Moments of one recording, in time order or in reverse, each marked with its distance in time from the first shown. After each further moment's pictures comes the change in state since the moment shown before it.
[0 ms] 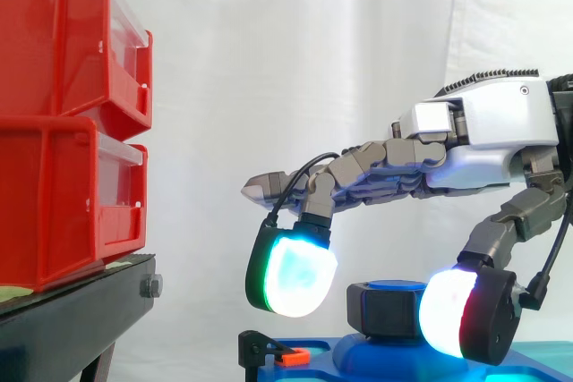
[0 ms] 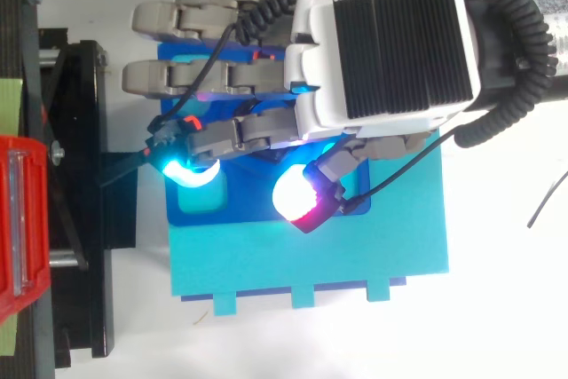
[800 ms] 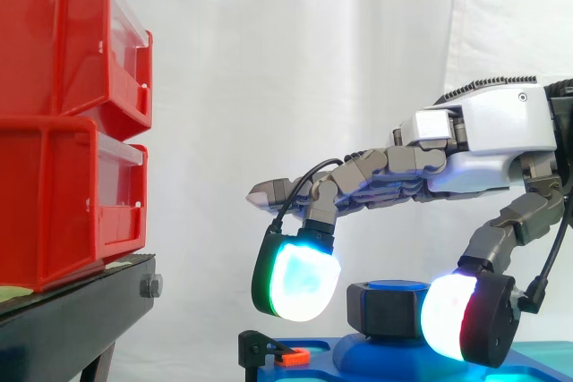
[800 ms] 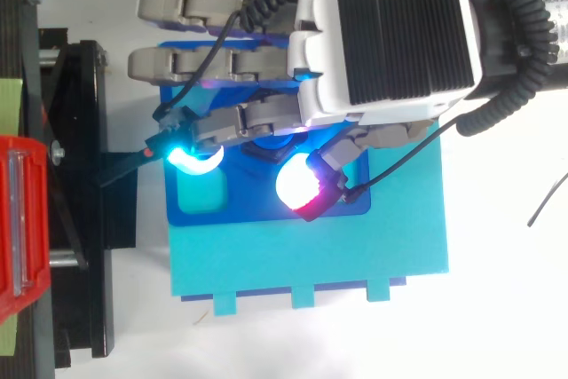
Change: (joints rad) arm -0.011 0.000 -0.001 -0.010 -0.004 -0.006
